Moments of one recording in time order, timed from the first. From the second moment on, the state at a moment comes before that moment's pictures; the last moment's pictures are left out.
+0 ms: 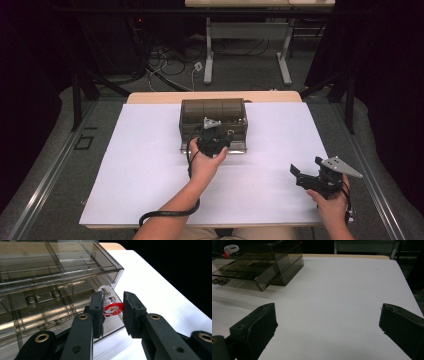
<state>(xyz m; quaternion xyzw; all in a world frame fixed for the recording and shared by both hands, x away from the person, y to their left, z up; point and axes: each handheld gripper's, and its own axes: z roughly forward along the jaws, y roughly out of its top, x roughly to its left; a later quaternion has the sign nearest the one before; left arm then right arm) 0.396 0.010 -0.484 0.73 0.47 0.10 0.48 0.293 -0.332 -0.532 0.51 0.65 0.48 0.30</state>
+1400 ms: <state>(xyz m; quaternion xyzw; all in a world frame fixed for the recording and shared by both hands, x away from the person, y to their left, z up) 0.404 -0.004 -0.516 0.75 0.48 0.09 0.45 0.292 -0.334 -0.532 0.51 0.65 0.48 0.29</state>
